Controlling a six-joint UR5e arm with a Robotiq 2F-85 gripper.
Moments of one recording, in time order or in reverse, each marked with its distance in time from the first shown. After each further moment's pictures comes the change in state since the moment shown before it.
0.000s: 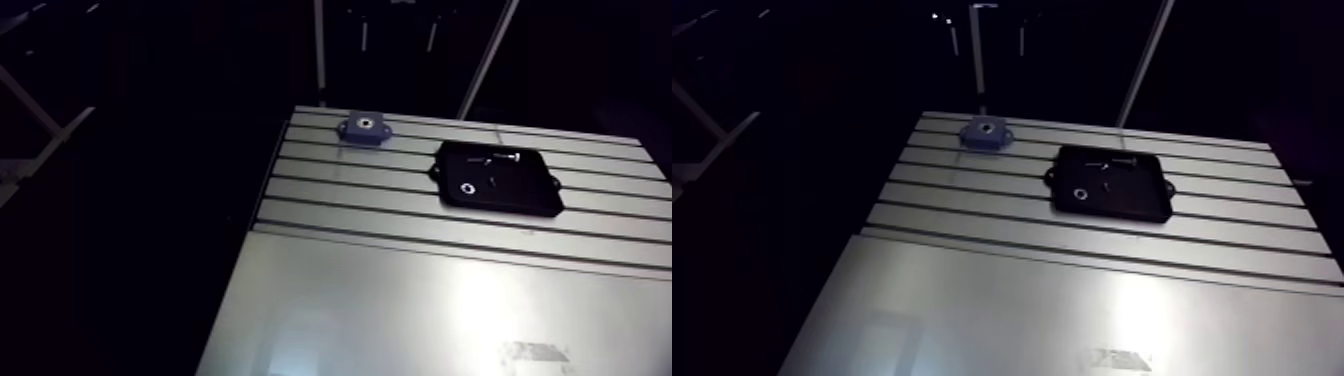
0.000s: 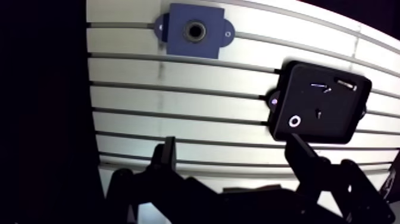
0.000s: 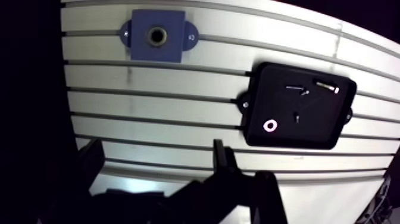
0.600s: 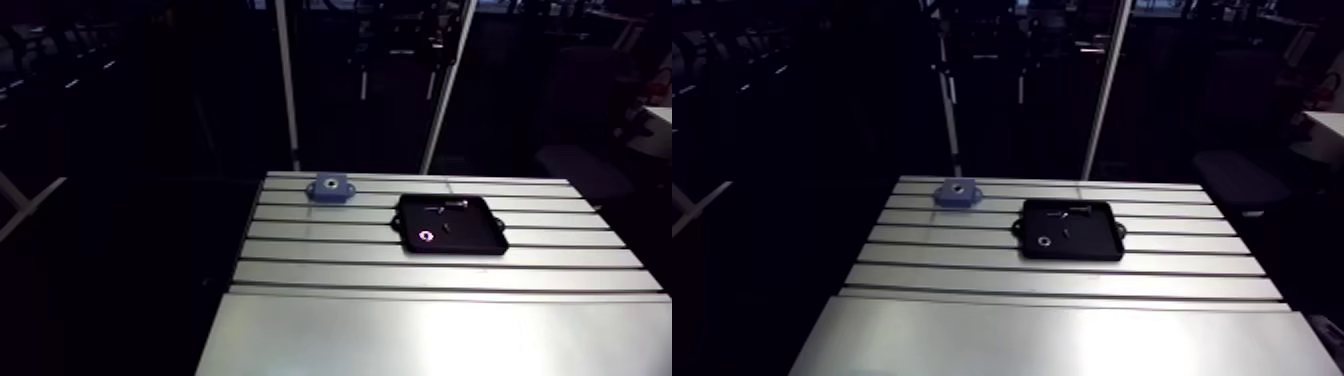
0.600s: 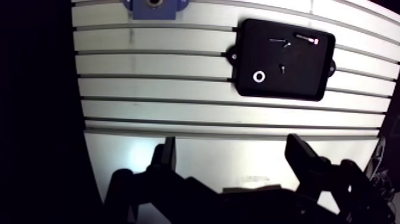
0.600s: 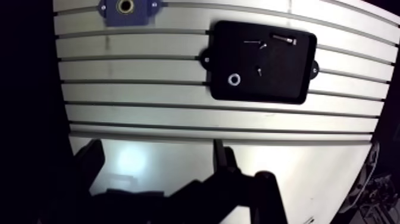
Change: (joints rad) arm -0.108 -0.204 0.094 0.091 0.000 -0.057
